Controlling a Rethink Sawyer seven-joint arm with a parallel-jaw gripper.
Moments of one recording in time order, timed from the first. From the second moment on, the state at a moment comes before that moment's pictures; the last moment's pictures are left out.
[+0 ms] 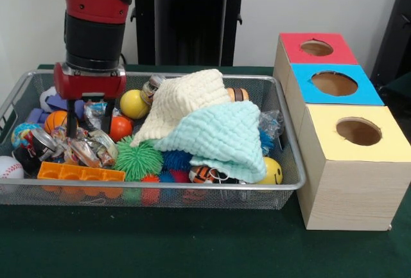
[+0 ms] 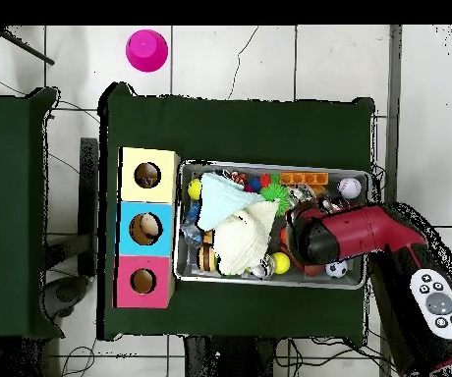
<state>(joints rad) -0.77 -0.60 0.47 1.63 -0.99 0.49 1.57</state>
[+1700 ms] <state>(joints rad) -0.76 -0.58 0.46 1.62 -1.16 0.47 1.57</state>
